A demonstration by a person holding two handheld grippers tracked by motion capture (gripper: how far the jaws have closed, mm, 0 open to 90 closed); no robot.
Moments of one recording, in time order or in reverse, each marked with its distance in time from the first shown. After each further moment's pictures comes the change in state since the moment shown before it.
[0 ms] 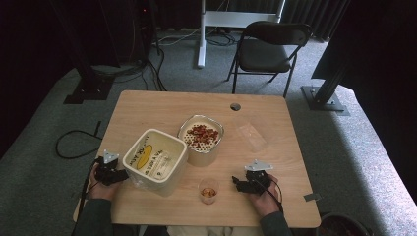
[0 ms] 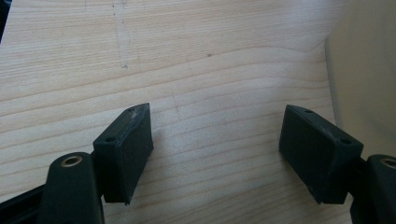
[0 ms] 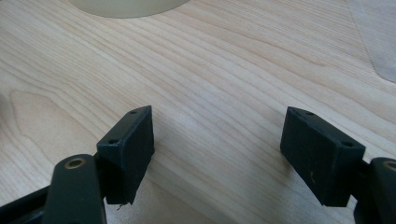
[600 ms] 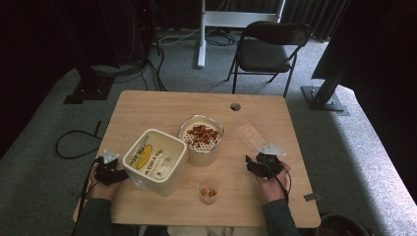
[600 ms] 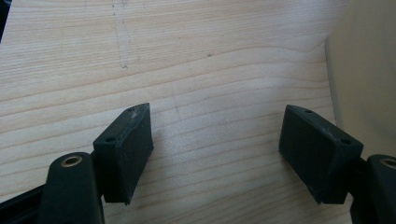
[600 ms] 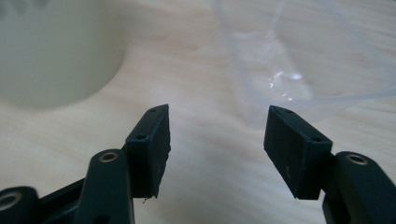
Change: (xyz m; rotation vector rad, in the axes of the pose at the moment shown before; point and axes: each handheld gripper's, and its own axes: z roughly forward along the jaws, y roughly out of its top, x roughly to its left) left arm 0.000 0.000 0.000 0.001 0.000 0.000; right arm -0.025 0.047 -0.036 -0.072 -0.231 0.122
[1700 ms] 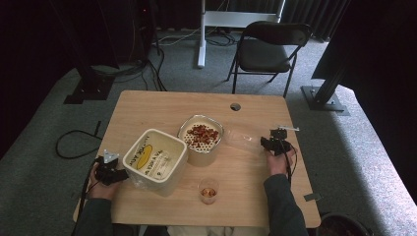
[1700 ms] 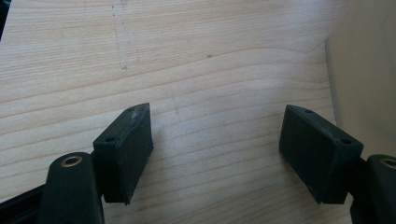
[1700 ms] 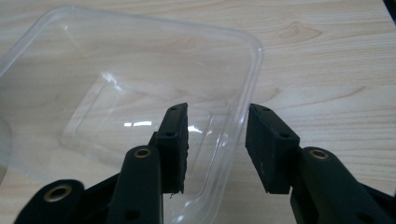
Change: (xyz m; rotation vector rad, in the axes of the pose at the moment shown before) left arm 0.000 0.000 0.001 -0.002 -0.002 -0.001; right arm -0.072 0.033 0.056 0.107 -0.093 0.350
